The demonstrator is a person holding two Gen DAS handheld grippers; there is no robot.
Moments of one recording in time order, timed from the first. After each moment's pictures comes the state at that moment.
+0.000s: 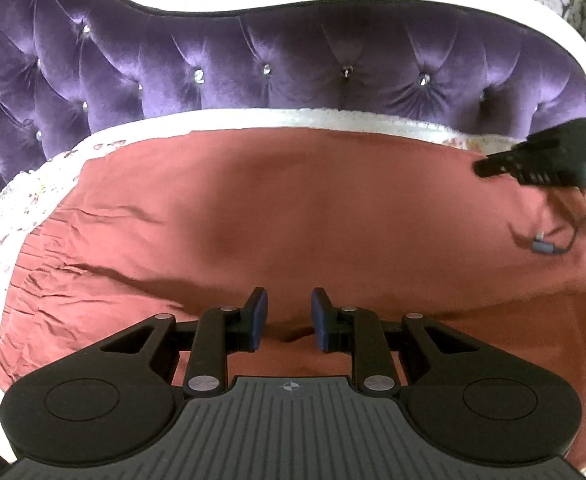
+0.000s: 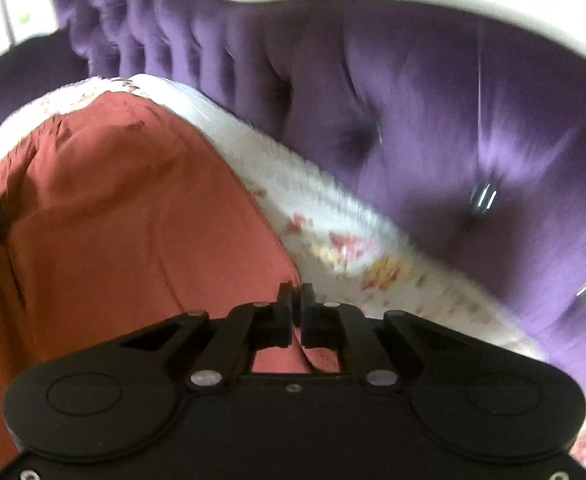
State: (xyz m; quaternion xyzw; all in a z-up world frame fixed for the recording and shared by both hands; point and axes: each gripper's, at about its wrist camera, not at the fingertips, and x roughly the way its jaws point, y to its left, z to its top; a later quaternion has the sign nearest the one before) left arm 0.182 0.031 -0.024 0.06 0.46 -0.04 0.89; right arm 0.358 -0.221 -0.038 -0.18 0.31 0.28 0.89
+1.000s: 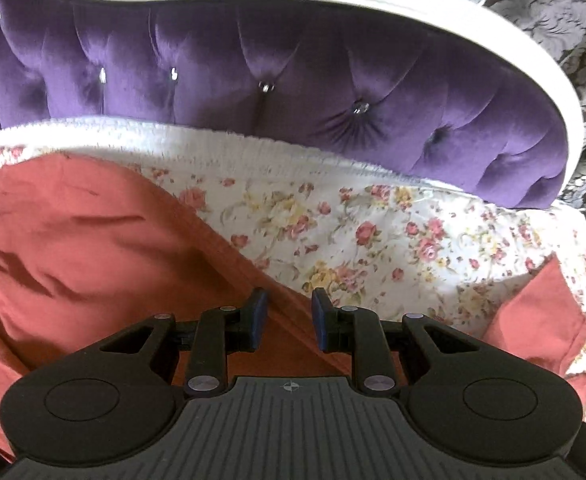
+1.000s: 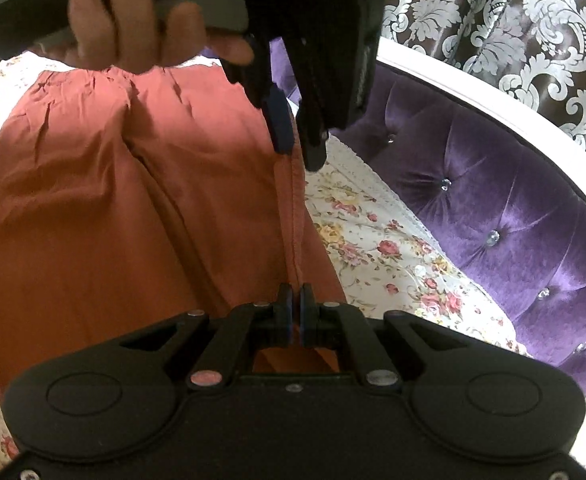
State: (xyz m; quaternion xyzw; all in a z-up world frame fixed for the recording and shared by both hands) left arm 0.263 -0.027 -0.018 -0.04 0.52 -0.10 0.84; right arm 0.193 -0.146 -0.064 -0.30 0.23 0.23 0.90
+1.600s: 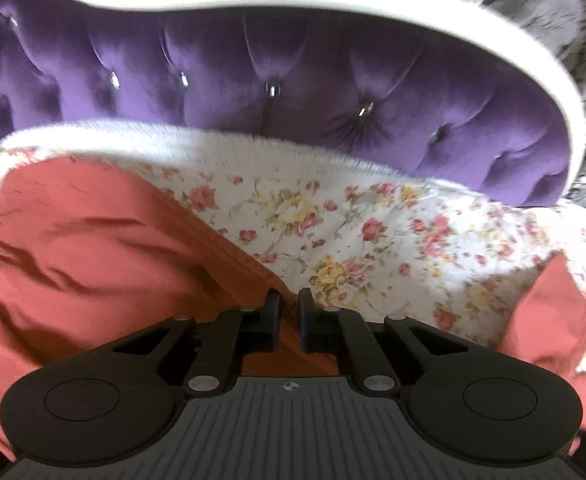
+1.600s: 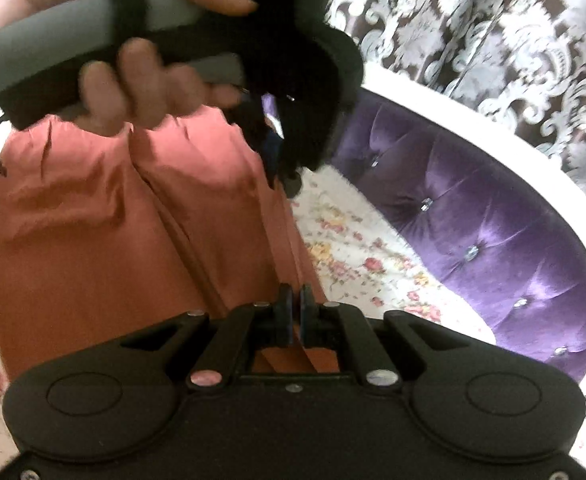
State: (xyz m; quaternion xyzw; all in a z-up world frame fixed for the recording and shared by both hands) left arm 0.235 -0.020 -0.010 -0.03 0.49 -0.09 0.87; right arm 0.160 -0.140 -0.053 -0.30 0.19 0.20 0.91
